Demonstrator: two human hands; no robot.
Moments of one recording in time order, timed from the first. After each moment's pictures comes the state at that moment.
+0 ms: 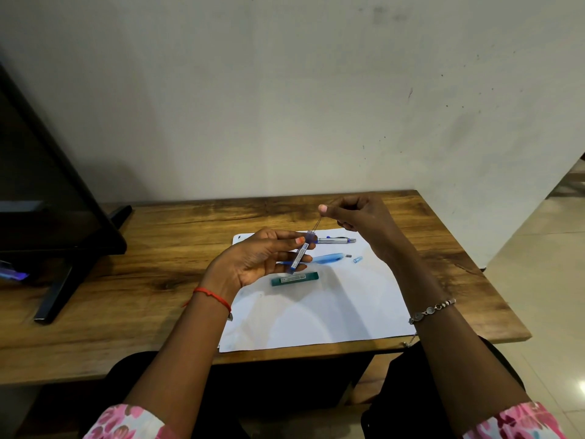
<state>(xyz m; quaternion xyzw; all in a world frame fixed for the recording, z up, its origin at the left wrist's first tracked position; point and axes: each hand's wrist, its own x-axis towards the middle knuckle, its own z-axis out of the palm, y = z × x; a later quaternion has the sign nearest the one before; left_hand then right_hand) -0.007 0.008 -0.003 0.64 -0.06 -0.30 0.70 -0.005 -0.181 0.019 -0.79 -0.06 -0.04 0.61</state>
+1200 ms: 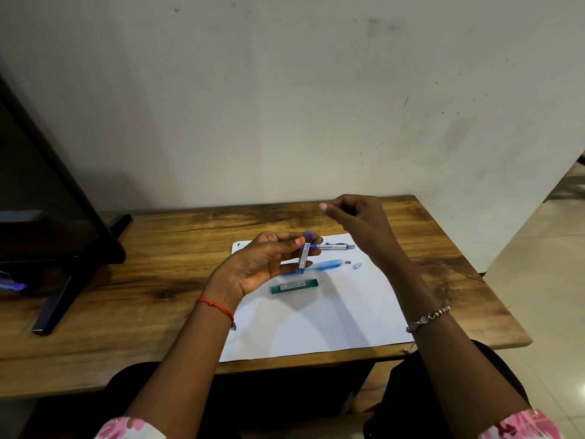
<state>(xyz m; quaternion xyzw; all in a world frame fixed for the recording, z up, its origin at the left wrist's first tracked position) -0.007 0.003 -0.003 0.58 -0.09 -0.27 0.76 -0.001 -0.175 0.018 -0.82 -0.06 -0.12 0.56</state>
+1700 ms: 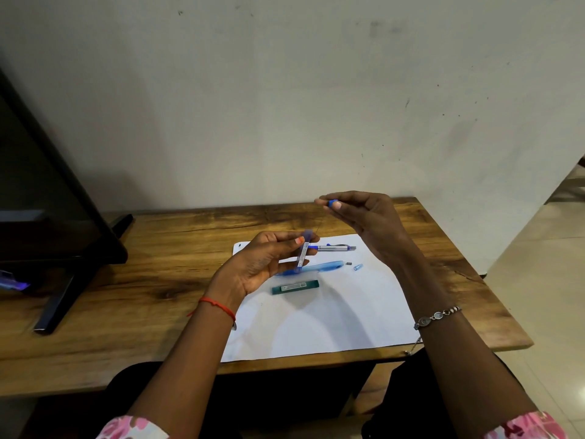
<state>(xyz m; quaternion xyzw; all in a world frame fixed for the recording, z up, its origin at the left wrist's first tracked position) -0.005 0.002 -0.005 0.62 -0.08 -0.23 0.74 0.003 -0.190 0.017 -0.64 -0.13 -0.03 0.76</state>
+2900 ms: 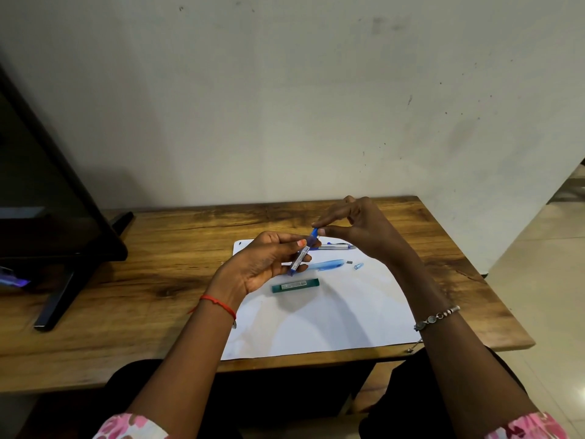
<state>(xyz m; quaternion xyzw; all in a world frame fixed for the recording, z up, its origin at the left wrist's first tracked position) -0.005 0.000 -0.006 0.64 -0.06 -0.25 0.73 0.001 -0.185 0.017 -0.86 -0.18 -0.04 0.48</state>
